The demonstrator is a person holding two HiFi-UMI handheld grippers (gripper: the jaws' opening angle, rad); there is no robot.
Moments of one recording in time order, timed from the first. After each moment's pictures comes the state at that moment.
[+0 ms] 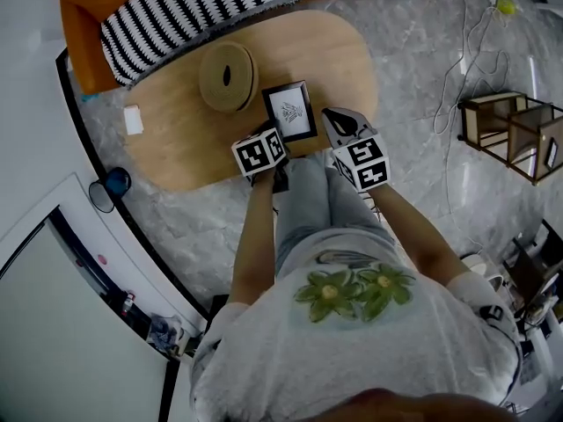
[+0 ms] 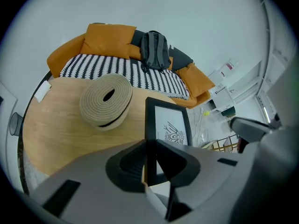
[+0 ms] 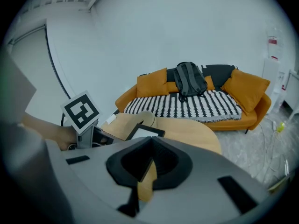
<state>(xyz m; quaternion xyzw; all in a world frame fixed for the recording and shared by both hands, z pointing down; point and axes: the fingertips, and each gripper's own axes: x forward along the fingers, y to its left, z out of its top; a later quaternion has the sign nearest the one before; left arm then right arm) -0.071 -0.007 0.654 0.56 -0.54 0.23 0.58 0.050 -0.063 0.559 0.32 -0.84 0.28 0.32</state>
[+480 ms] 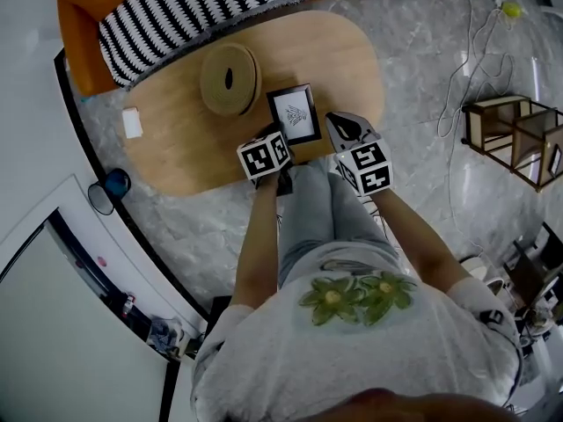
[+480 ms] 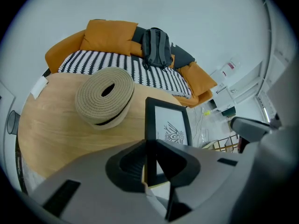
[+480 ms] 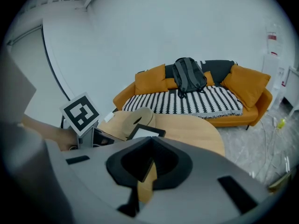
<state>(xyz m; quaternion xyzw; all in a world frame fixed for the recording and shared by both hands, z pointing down) -0.070 -0.008 0.684 0.56 -0.54 0.23 0.59 0.049 -0.066 0.587 0.33 -0.84 0.29 0.33</state>
